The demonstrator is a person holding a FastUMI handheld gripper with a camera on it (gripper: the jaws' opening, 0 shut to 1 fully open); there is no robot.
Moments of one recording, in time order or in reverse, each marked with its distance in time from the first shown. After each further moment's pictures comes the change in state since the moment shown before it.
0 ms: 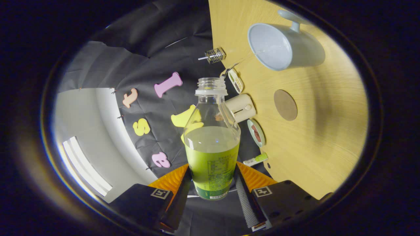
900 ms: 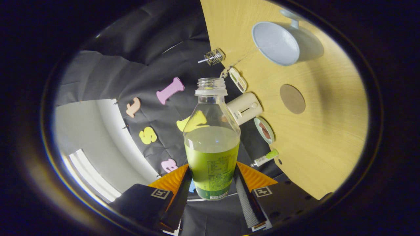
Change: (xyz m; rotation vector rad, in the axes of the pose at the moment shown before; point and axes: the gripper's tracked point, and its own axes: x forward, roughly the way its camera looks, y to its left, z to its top) arm 0.010 0.027 0.000 0.093 -0.023 0.055
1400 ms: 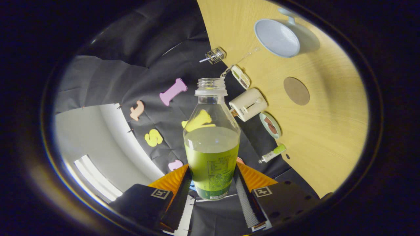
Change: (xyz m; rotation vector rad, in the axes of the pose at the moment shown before) arm -0.005 0.026 -0.011 0.052 0.000 0.047
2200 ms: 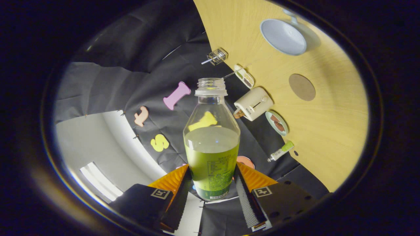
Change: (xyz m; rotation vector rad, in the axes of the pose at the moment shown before) arm 0.003 0.027 0.001 0.057 -0.021 0.039
